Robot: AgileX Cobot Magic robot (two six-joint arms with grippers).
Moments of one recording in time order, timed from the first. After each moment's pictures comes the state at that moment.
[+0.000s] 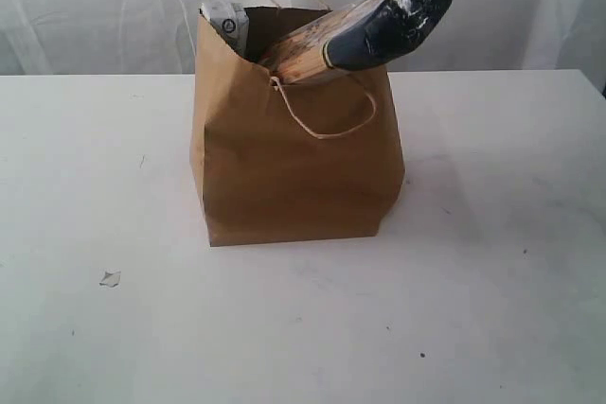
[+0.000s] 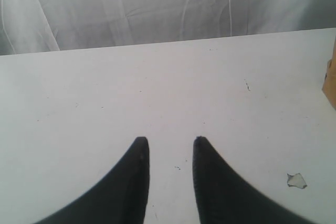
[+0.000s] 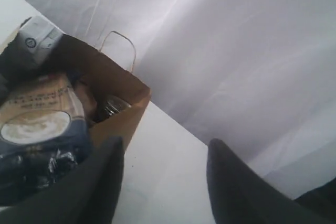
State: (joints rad) left arm 0.04 0.00 0.02 -0.03 0.19 0.11; right arm 0.78 1.06 -1.32 -0.70 0.83 0.22
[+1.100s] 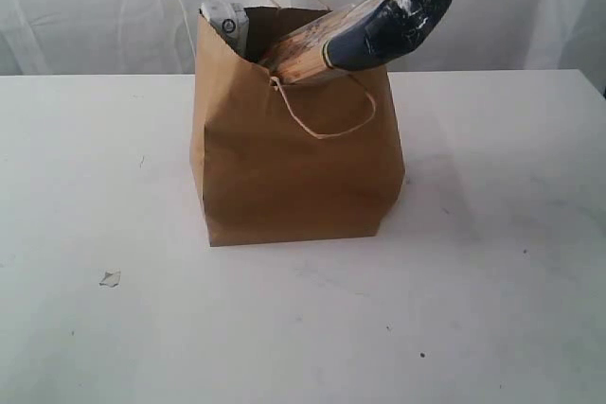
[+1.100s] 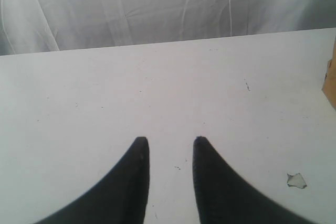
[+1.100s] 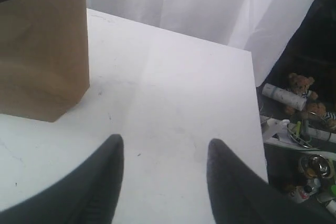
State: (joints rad) left arm 0.04 0.00 0.02 -0.03 0.19 0.11; right arm 0.78 0.46 -0.97 -0.66 1.22 0.45
